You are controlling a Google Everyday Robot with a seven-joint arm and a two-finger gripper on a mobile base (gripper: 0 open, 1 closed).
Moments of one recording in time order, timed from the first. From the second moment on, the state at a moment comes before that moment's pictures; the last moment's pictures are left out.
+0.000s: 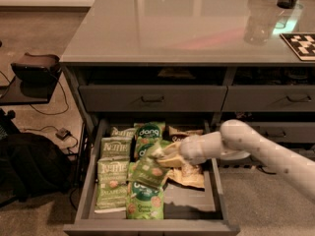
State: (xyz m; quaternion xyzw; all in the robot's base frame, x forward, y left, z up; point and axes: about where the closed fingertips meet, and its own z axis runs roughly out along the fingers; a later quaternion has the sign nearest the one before) arm 0.534 -0.011 0.573 -0.55 0.63 0.41 0.36
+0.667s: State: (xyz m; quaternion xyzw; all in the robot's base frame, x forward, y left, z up) arm 0.504 -0.128 0.669 -0.57 0.61 0.40 0.38
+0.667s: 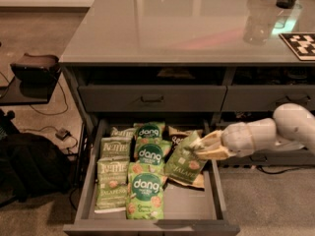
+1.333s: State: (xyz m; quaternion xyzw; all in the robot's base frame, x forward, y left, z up) arm 0.466 -0.177 0.786 -0.61 0.55 0.35 0.44
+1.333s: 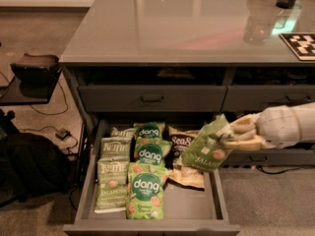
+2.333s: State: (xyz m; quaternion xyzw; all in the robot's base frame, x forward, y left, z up) arm 0.486 -0.193 0.907 -0.59 0.51 0.32 0.55
